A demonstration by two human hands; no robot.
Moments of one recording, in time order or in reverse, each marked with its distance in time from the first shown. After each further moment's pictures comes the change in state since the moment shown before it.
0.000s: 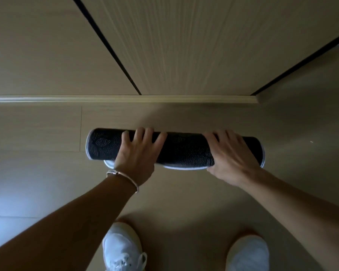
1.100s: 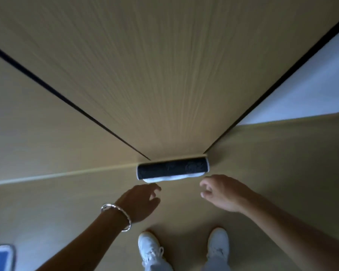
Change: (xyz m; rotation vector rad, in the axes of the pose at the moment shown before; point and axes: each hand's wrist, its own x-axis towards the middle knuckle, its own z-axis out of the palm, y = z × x) left_hand -0.098 -0.037 -0.409 -0.602 -0.535 -0.071; right_hand -0.174 -0.022 -0.378 0.431 -0.419 0.182
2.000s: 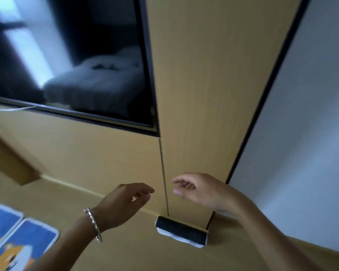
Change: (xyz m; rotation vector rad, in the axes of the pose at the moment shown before) left_hand -0.451 0.181 -0.116 -0.334 0.834 0.065; right_hand -0.442 -0.152 -0.184 0.015 0.207 -0.666
